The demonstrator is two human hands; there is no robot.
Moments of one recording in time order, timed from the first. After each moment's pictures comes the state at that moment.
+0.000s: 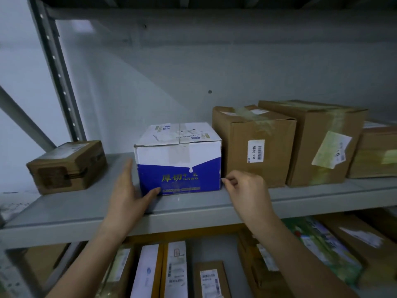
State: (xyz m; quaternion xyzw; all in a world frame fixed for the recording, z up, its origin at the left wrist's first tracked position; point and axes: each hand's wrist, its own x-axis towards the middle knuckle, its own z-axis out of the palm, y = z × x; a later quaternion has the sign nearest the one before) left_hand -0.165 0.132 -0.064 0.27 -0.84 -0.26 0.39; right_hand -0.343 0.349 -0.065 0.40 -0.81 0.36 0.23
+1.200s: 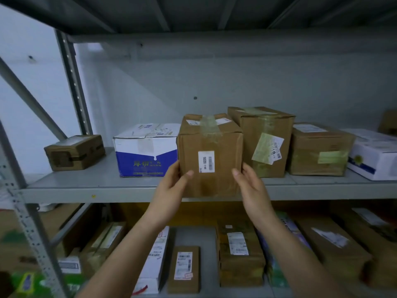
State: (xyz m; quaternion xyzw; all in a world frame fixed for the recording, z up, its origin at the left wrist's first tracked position) left_hand -0.209 0.396 -0.032 0.19 -0.76 -0.53 0.34; right_hand -0.362 0.528 -0.055 0.33 -0.67 0.66 -0.10
